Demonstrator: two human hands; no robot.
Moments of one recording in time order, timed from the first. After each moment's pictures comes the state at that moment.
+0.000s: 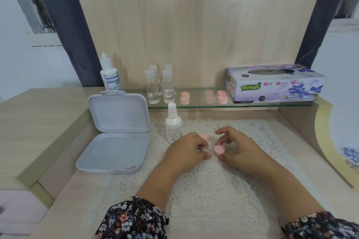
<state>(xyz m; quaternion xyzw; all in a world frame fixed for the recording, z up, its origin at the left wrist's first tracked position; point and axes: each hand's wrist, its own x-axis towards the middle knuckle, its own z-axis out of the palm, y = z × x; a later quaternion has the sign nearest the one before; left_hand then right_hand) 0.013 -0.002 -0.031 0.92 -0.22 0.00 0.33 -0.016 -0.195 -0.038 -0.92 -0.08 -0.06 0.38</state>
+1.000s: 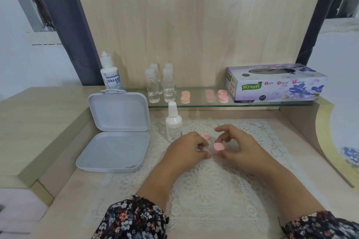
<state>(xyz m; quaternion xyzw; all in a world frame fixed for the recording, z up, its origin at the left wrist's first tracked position) 0.013 -0.003 -0.029 0.92 -0.22 0.00 0.32 -0.022 -0.190 -0.030 -0.91 -0.08 -0.07 0.40</state>
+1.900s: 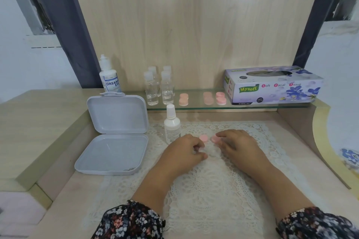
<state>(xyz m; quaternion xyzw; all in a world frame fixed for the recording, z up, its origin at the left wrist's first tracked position) 0.007 0.003 -0.024 0.92 -0.21 0.00 0.33 0.001 -0.195 -0.050 -0.95 -0.06 -0.17 0.26</state>
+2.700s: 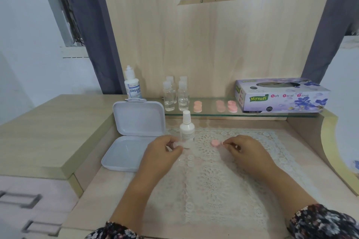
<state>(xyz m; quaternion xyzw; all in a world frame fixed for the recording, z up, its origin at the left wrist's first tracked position) -0.023 0.078 -0.012 0.86 -0.05 0.14 0.49 -0.014 -0.178 -0.025 -0.96 -0.07 -0.15 0.24</state>
